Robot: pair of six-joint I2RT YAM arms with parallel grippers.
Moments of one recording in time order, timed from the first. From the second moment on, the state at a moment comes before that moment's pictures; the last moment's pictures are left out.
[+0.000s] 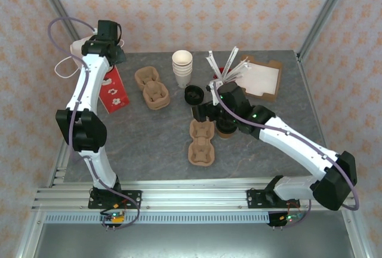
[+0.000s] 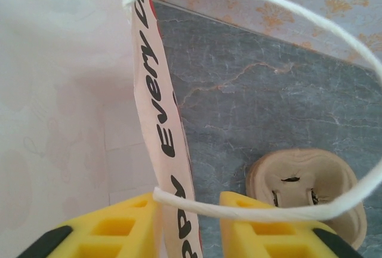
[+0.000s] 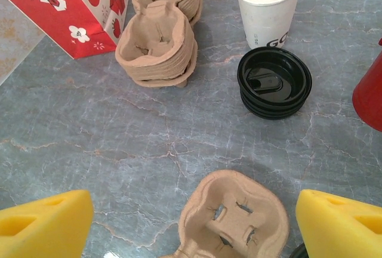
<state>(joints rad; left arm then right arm) 0.03 1.89 1.99 -0.99 -0.31 -0.35 0.74 1.26 1.09 -0.46 -0.01 0.29</state>
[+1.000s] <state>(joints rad) -0.12 1.02 1.37 -1.13 -0.27 -0.17 0.74 1.31 1.17 -0.44 -0.33 0.22</state>
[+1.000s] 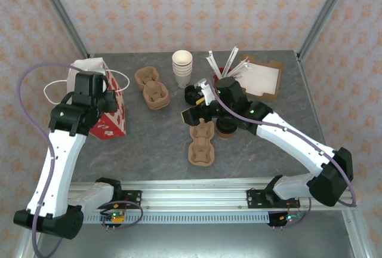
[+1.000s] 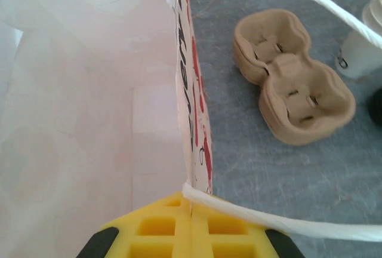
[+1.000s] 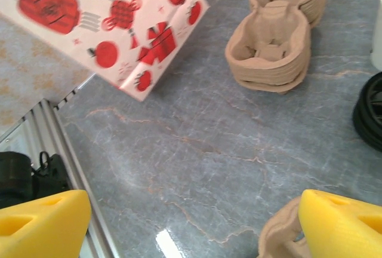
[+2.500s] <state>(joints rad) -0.53 1.05 1.29 -1.12 -0.06 -0.07 0.55 1.27 1.18 -0.65 -0.04 0.32</state>
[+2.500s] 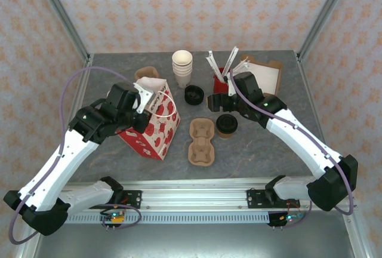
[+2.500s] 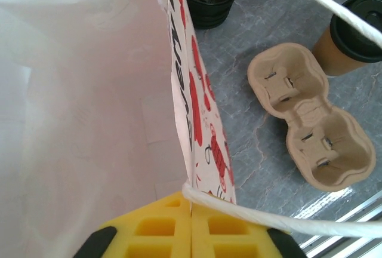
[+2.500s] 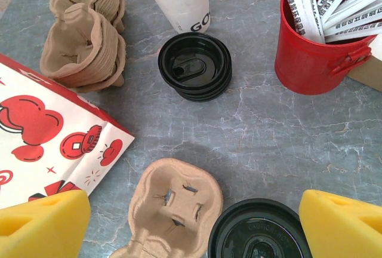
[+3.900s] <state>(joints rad) -1.19 1.78 1.42 -0.79 -0.22 -0.67 0.23 1.06 1.05 -0.66 0.10 0.49</state>
